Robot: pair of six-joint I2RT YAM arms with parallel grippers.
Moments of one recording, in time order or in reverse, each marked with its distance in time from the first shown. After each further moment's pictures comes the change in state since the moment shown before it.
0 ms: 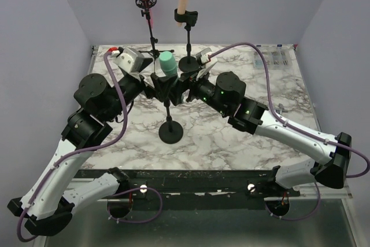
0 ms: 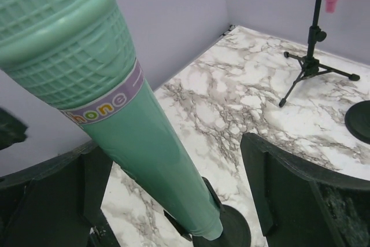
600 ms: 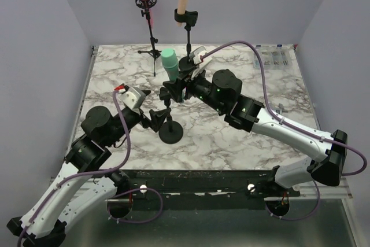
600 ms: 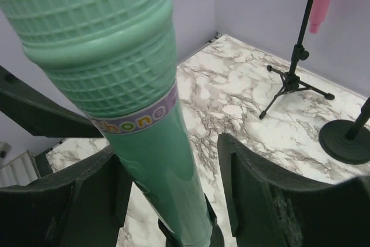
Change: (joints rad) left arm 0.000 -0.323 -0.410 0.009 0.037 0.048; right arm 0.000 0.040 0.047 -0.002 0.016 -0.127
